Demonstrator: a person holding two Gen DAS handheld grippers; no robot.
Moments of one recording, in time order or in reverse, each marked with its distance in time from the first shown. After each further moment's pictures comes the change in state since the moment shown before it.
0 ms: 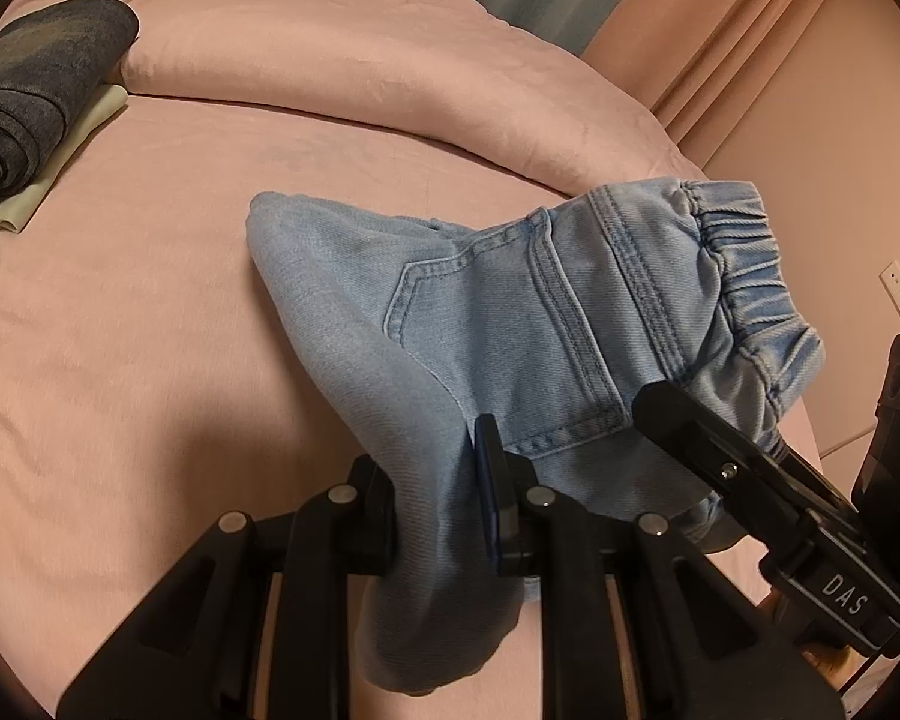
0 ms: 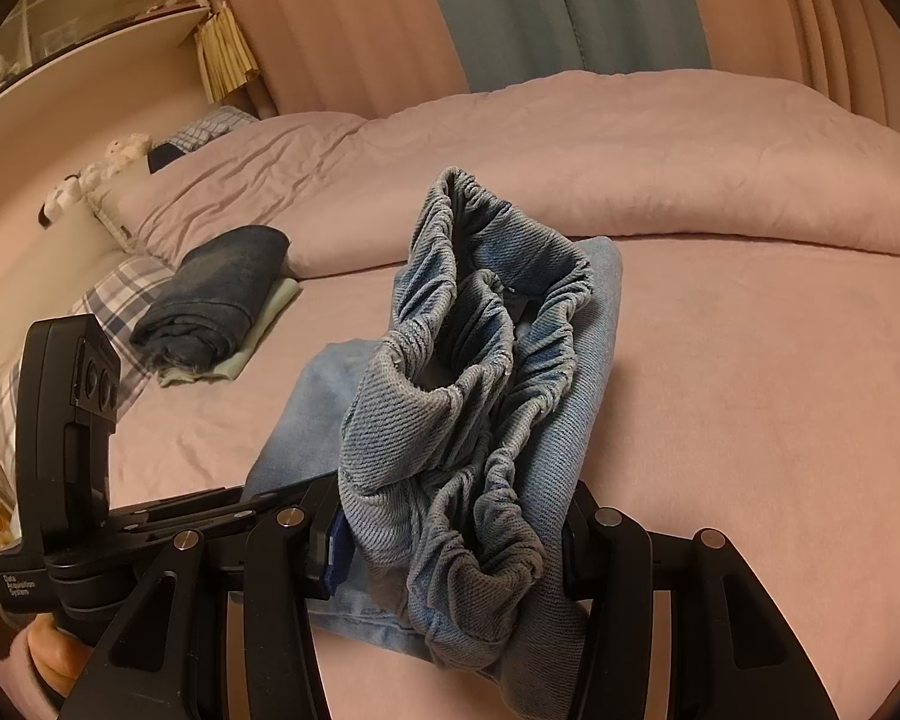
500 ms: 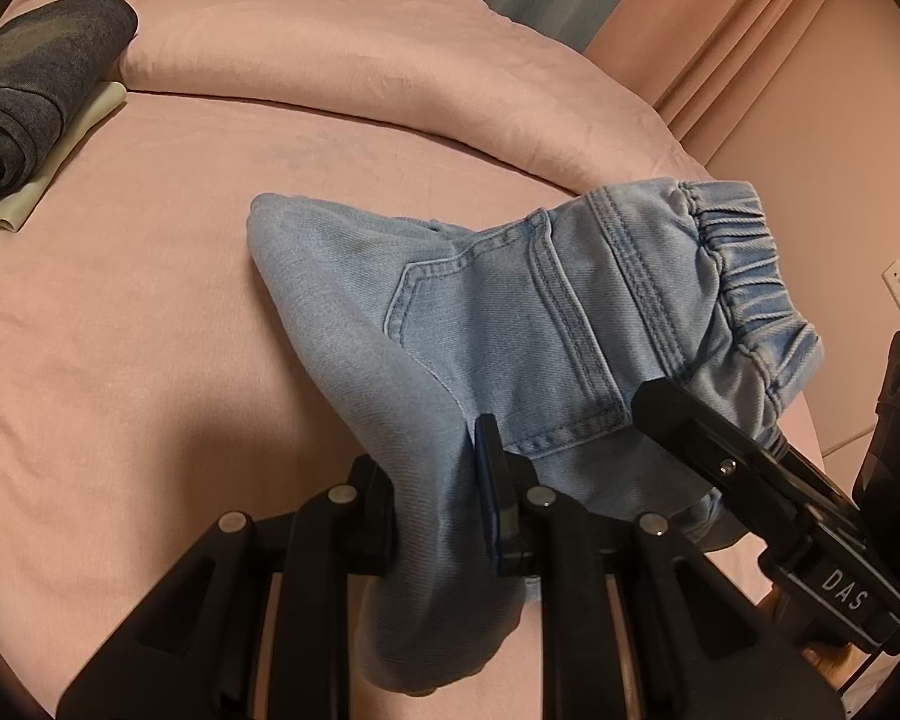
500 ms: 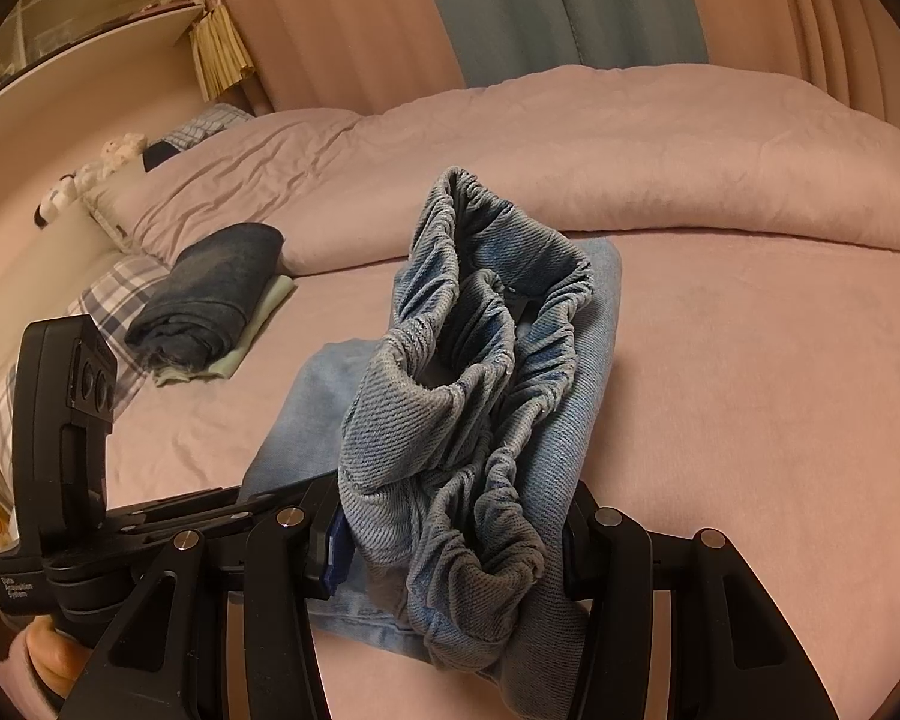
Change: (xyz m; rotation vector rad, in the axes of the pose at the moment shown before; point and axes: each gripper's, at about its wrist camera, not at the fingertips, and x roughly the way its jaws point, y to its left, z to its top) left arm 0.000 0.001 0.000 -0.004 0.006 0.003; right arm -0.002 0.005 -0.006 0.007 0.011 -0.001
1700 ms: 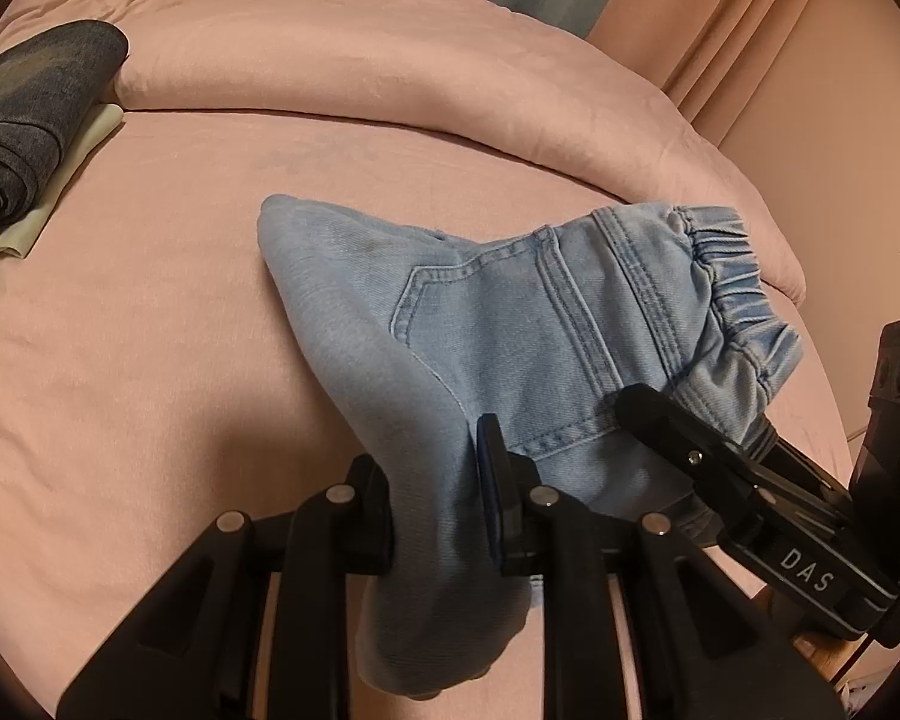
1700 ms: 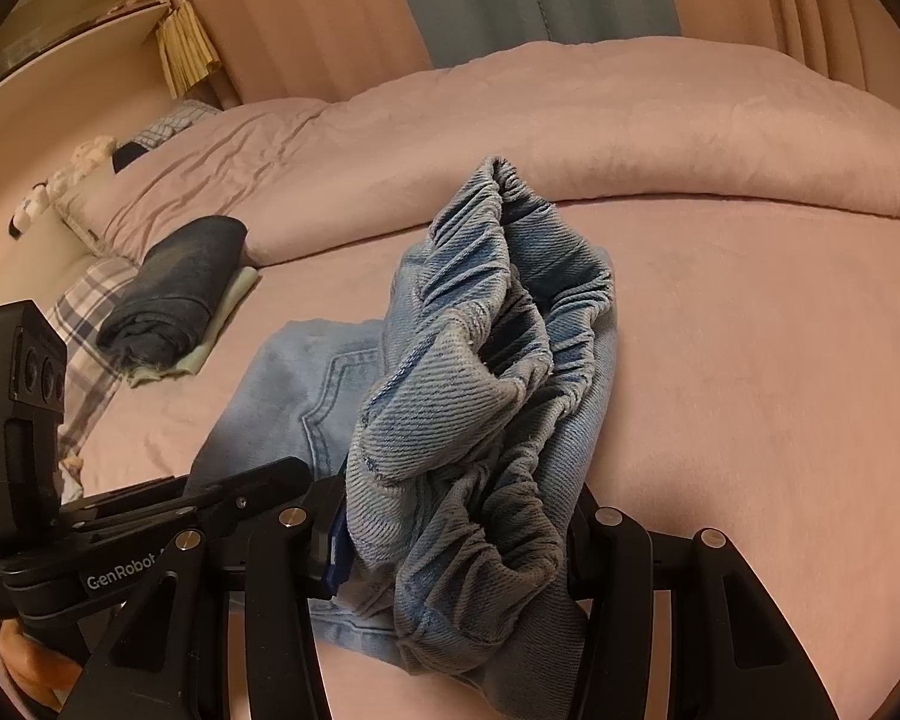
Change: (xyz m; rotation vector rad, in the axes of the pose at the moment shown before) left arm 0.006 -0.013 0.002 0.039 0.011 0.070; right arm 0.017 -0.033 0.019 0.055 0.055 -0.033
